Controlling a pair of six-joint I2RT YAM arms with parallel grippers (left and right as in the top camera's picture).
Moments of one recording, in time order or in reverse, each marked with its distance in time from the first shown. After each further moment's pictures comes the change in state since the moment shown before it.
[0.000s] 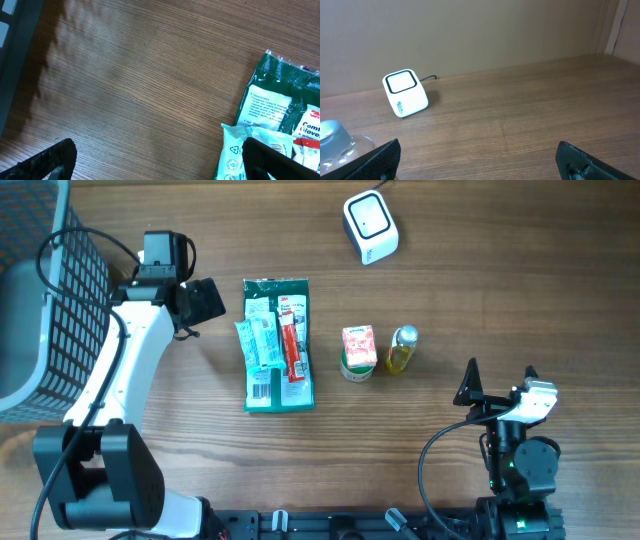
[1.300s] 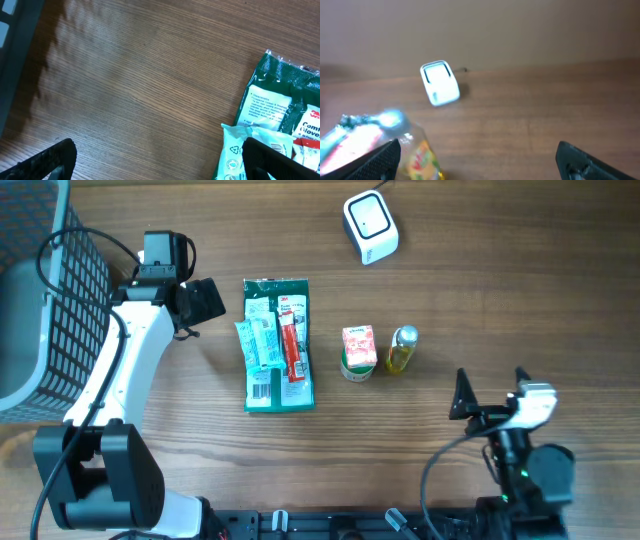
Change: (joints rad) left arm 0.000 0.000 0.000 0.000 0.000 0.000; right arm 0.000 -0.076 0.214 -0.315 -0.171 -0.027
